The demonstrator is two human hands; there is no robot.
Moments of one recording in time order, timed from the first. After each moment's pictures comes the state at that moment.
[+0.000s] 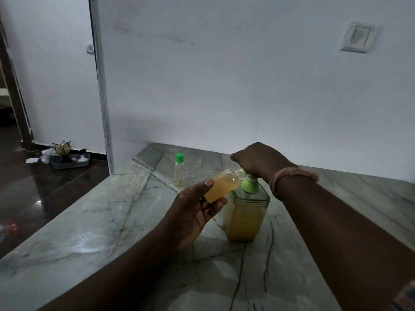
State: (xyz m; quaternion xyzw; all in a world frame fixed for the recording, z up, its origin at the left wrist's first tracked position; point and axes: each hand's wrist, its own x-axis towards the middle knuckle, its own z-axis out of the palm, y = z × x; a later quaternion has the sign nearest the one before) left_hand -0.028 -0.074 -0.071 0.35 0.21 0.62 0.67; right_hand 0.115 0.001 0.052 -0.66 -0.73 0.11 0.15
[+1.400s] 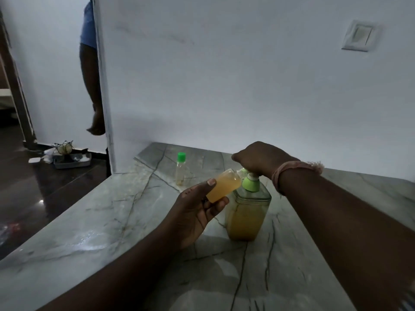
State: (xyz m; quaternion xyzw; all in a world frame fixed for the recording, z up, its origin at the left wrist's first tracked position) left_hand -0.028 -0.079 -0.068 0.34 0.21 0.62 0.67; right_hand 0.113 -0.014 0.059 -0.65 -0.75 0.06 0.10
